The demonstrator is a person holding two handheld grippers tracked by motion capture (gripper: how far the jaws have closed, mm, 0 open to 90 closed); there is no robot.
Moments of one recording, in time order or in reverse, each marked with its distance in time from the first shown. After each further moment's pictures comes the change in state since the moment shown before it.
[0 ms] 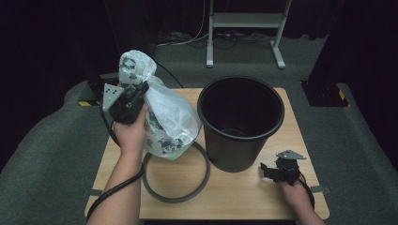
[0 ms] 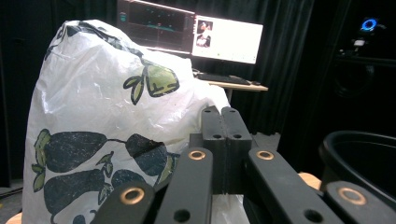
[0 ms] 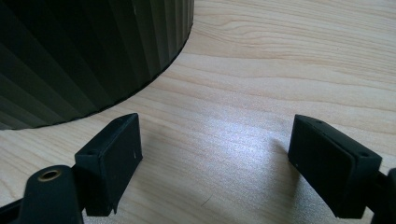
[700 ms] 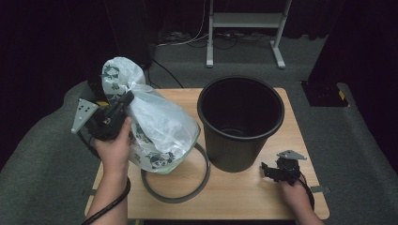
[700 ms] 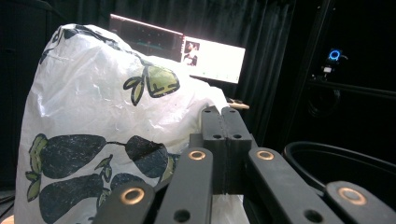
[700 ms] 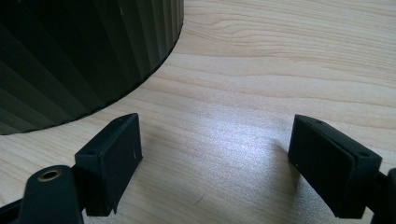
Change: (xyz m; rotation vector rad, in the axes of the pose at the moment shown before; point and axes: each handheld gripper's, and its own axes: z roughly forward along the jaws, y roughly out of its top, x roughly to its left) left arm 0.009 0.007 -0.066 -0.083 -0.075 -0.061; right arm -0.001 0.000 0.000 0.001 -0.022 0.026
